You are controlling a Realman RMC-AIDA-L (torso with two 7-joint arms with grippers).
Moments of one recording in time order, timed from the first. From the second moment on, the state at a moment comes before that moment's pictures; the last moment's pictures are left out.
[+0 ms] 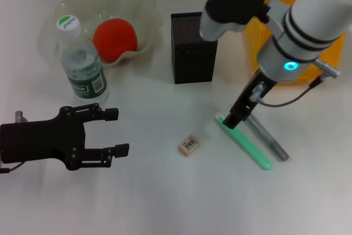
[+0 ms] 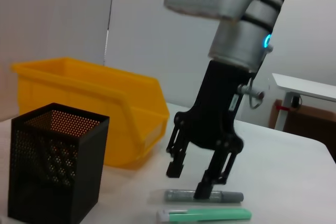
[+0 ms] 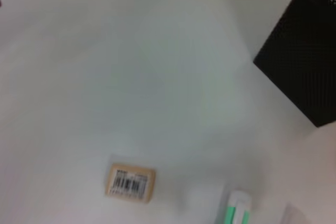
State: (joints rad) left arm -0.43 -1.99 0.74 0.53 1.97 1.72 -1.12; right arm 0.85 2.09 -1.63 -1.14 -2.60 -1.51 2.72
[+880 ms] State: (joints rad) left arm -0.43 -1.99 0.73 0.53 1.98 1.68 -1.13; right arm 0.92 2.09 -1.78 -0.90 -2.51 -1.27 2.72
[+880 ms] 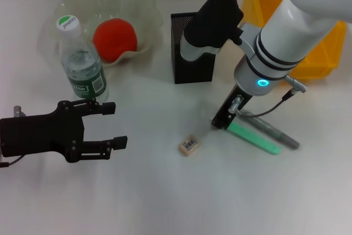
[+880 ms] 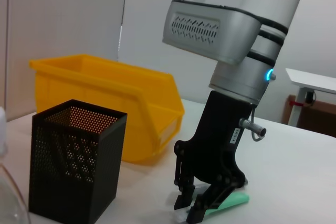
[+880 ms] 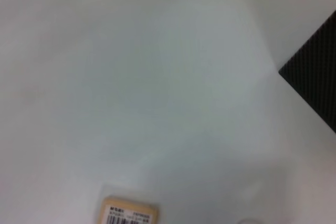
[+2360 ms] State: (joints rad) left arm -0.43 -2.00 0.74 0.52 1.98 1.66 -1.13; right arm 0.81 2.08 -1.19 -0.37 -1.08 -0.96 1.20
